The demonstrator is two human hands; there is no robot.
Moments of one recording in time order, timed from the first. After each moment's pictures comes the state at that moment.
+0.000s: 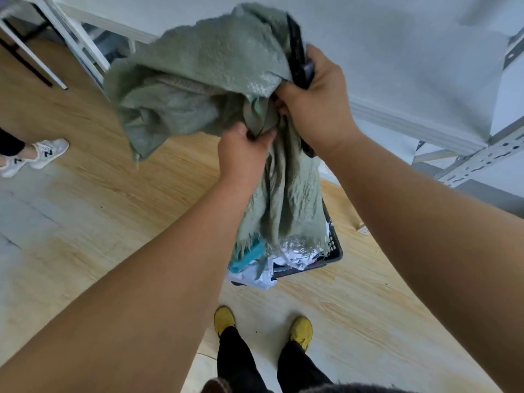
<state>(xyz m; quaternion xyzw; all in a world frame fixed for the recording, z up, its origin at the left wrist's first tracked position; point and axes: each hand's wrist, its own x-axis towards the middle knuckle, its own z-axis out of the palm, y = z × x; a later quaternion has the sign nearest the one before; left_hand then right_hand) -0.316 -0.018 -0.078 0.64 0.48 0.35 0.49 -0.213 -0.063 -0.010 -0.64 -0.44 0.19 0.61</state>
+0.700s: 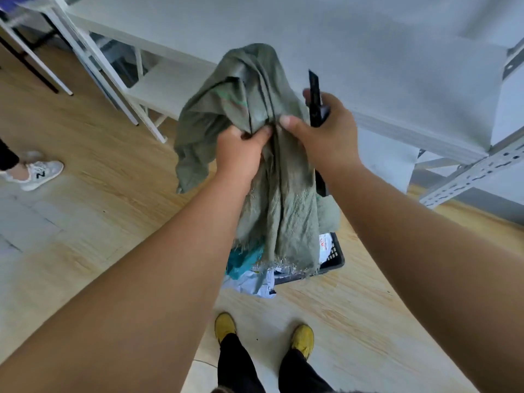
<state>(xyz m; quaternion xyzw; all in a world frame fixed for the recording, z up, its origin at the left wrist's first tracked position) -0.320 -0.006 -0.061 0.55 0.50 0.34 0.58 -0.215 -0.085 -0.026 -0.76 -0.32 0.22 0.53</state>
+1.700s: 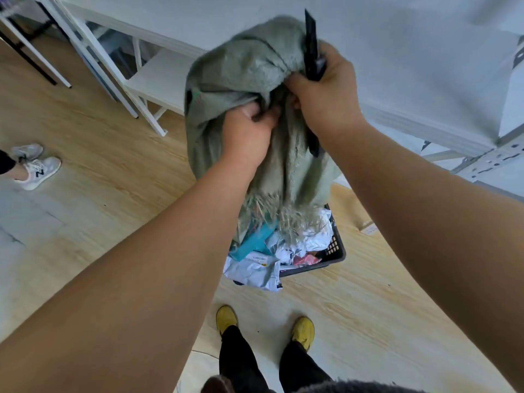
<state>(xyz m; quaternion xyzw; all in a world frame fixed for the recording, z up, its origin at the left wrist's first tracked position) -0.305 -0.002 -0.058 0.63 0.45 0.34 0.53 -0.206 -0.054 -0.014 -0.68 -0.38 0.18 0.60</state>
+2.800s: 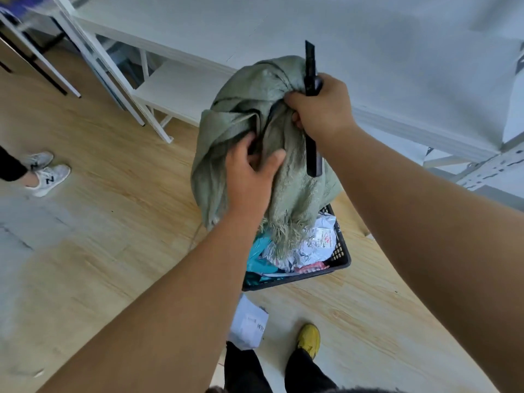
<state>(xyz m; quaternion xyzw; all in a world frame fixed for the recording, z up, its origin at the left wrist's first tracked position) -0.333 -0.043 -0.078 0.62 0.51 0.33 0.49 -0.201 -0.044 -0.015 -0.73 -0.31 0.25 0.56</state>
